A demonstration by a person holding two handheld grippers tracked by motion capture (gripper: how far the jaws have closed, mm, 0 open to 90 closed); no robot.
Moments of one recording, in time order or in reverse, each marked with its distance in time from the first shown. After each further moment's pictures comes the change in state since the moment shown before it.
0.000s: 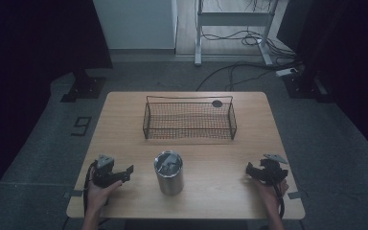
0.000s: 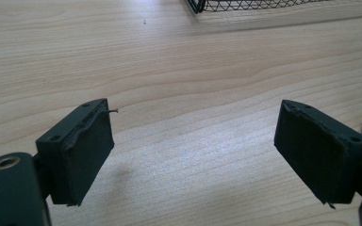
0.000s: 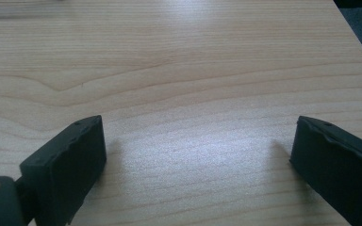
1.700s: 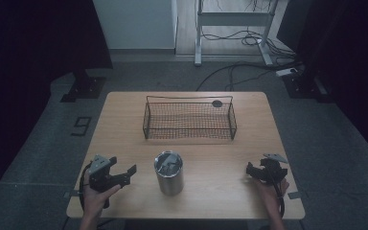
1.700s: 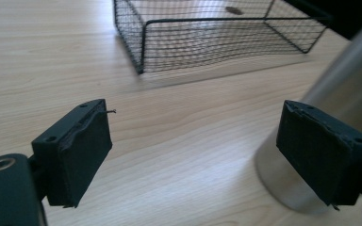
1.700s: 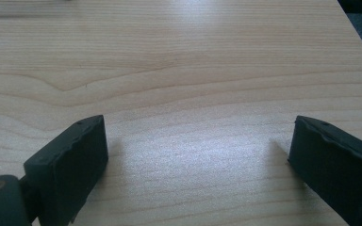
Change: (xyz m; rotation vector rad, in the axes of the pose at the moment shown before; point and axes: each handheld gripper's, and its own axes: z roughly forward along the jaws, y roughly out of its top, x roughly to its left) left arm -0.035 0.021 -0.054 -0.150 -0.152 0.041; right arm -0.002 0.001 0.001 -0.004 0.023 -0.026
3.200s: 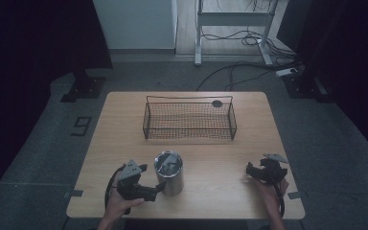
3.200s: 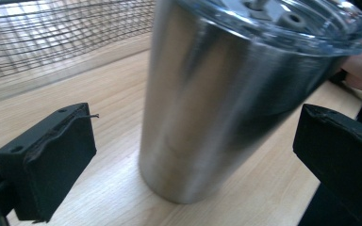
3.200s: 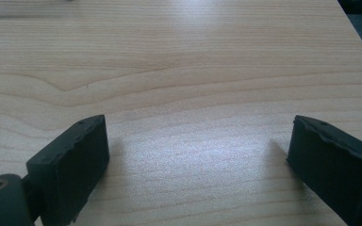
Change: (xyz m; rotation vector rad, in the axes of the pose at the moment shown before) left arm -0.071 -0.001 0.031 0.099 -0.269 0.155; right arm 0.000 0.000 0.000 -0.003 0.002 -0.002
